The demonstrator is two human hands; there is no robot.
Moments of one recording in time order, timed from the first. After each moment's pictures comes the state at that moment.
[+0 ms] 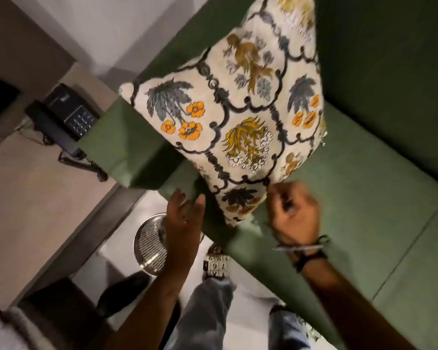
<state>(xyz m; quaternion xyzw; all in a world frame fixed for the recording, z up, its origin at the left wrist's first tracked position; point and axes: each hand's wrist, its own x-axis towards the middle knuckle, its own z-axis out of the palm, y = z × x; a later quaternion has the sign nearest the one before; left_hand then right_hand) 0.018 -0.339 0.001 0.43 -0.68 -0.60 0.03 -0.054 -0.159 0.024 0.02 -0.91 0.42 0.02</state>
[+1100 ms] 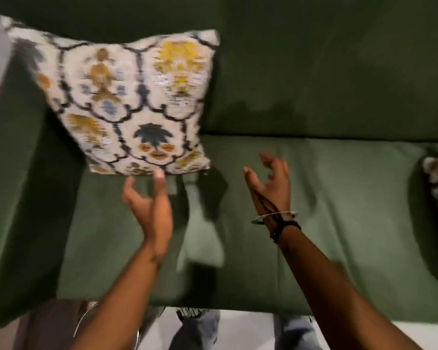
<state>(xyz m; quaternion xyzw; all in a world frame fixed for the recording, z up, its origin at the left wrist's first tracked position) -0.109 -0.089 0.030 0.24 -0.79 -0.56 0.03 -0.056 0.110 0.041 -0.33 -0.79 0.50 0.14</state>
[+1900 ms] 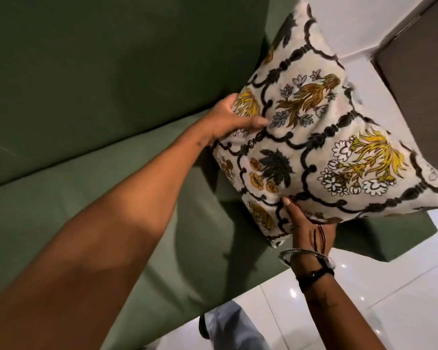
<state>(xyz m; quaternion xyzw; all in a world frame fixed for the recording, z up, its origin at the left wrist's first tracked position) 0.049 0.563 0.028 -0.32 -0.66 -0.43 -0.53 0.317 0.514 0.021 -0.75 -0.43 0.42 0.27</state>
